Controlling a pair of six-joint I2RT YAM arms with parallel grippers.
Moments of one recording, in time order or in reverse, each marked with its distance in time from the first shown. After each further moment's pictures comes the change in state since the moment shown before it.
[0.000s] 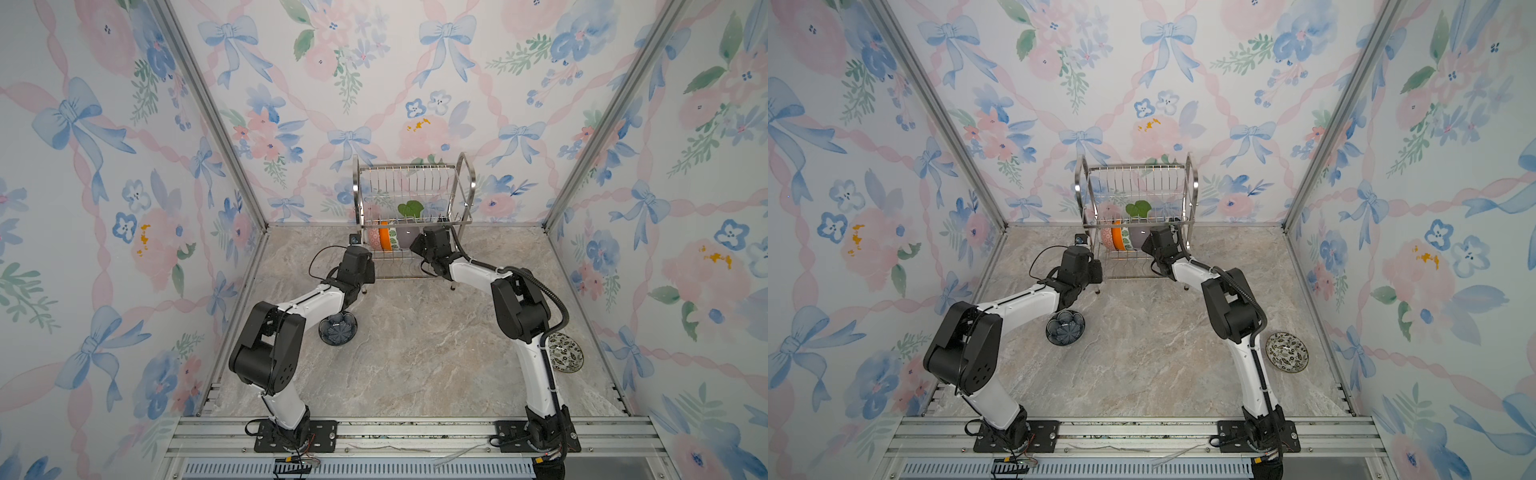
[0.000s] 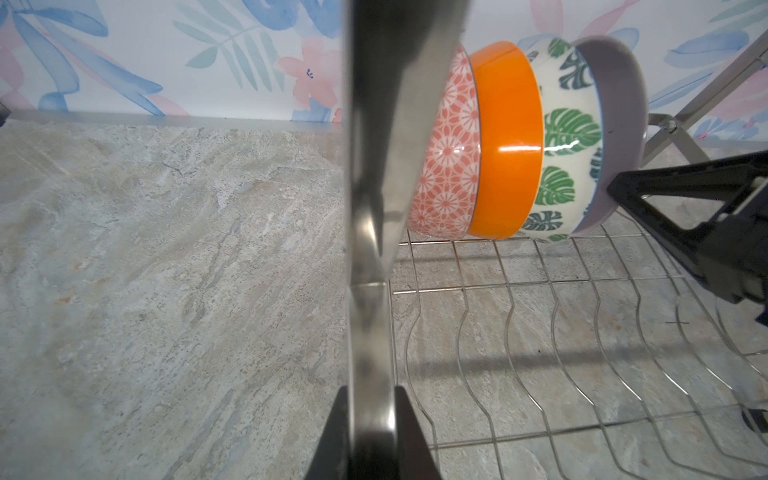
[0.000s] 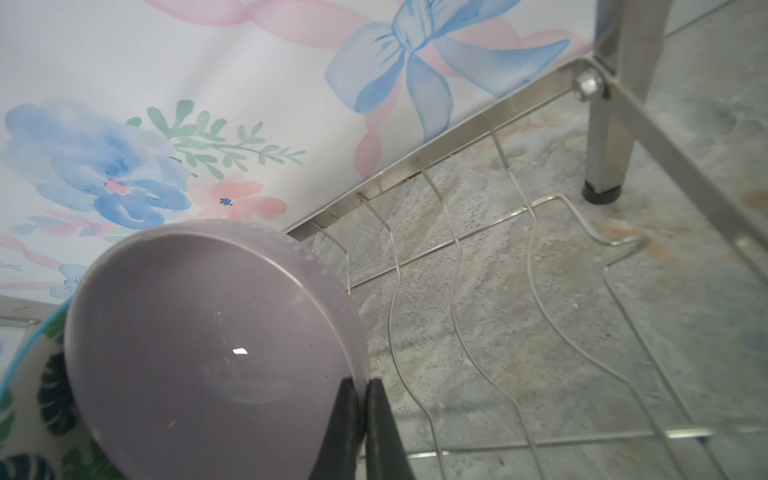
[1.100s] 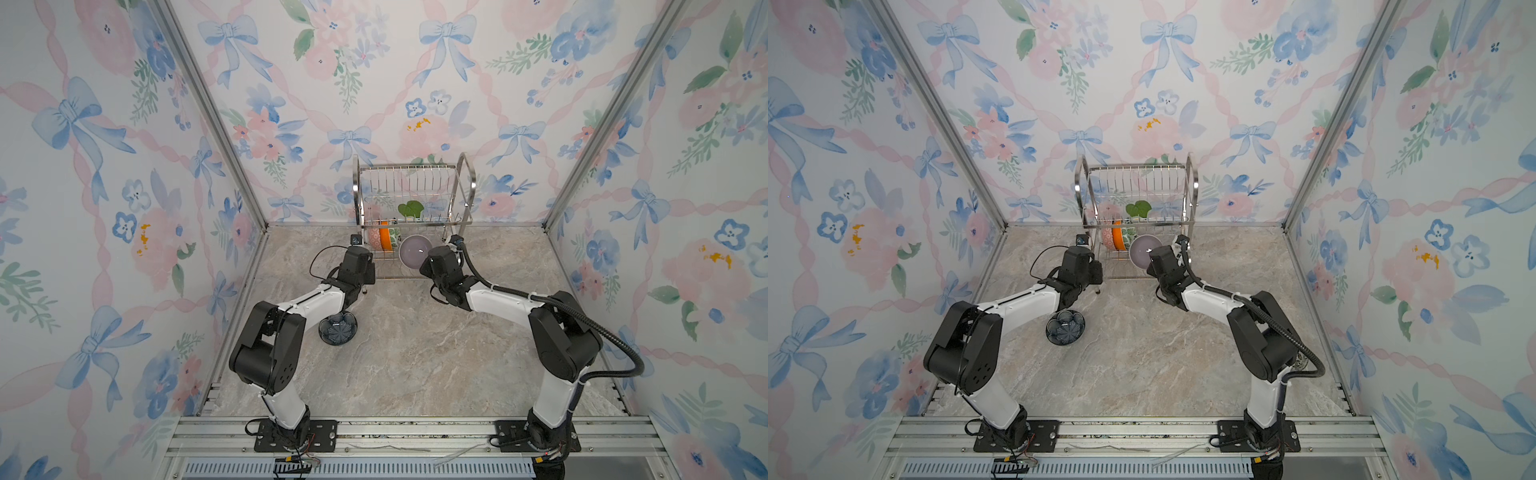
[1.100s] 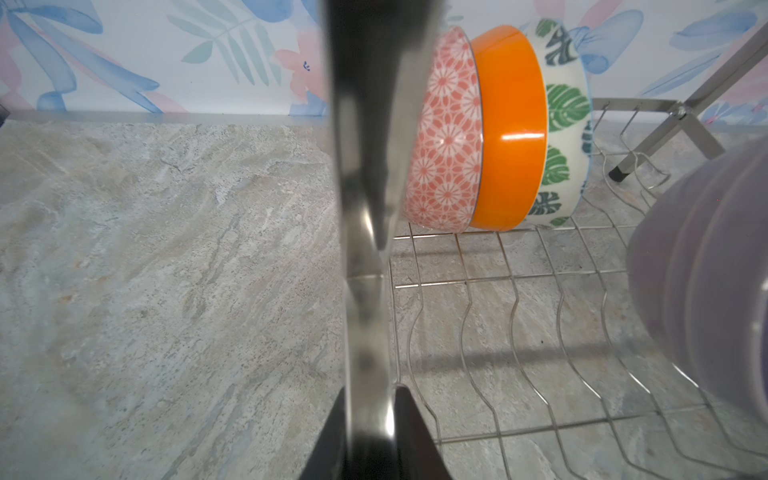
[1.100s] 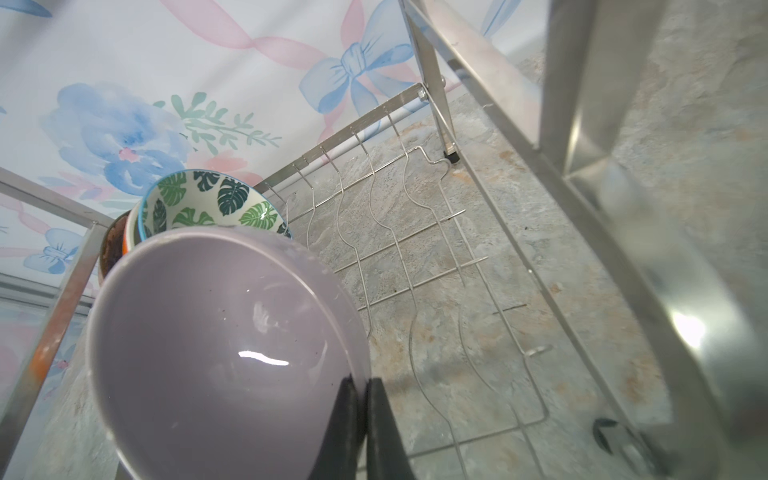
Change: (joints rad) left arm -0.009 -0.001 0.001 -0.035 0.004 0.014; right arm 0.129 -0.471 -0.518 -0.005 0.246 -0.010
